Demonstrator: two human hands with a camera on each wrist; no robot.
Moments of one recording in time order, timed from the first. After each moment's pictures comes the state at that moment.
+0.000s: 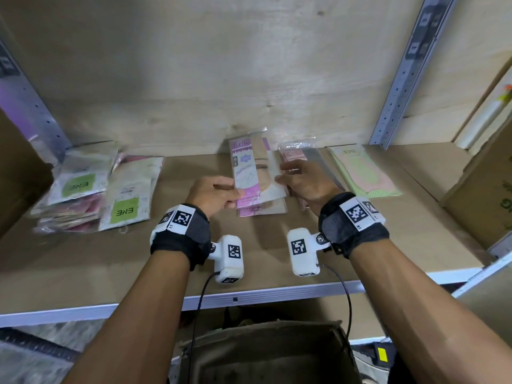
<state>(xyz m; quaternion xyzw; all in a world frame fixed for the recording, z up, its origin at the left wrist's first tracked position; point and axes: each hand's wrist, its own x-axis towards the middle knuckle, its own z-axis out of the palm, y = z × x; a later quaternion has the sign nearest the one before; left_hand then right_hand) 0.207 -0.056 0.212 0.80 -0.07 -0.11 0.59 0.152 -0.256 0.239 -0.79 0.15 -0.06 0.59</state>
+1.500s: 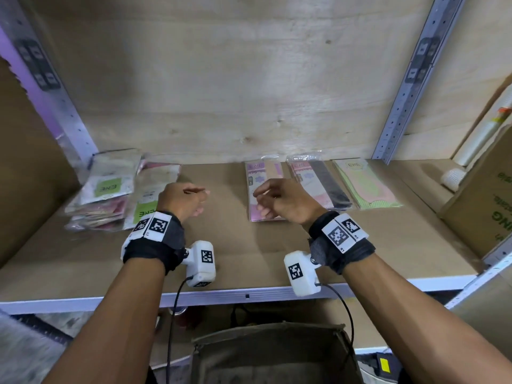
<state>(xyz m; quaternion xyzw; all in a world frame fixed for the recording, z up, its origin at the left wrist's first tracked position) 0.224 0.022 0.216 0.83 0.03 -0.02 0.55 0.130 -0.203 0.246 -0.84 0.02 0.00 0.54</state>
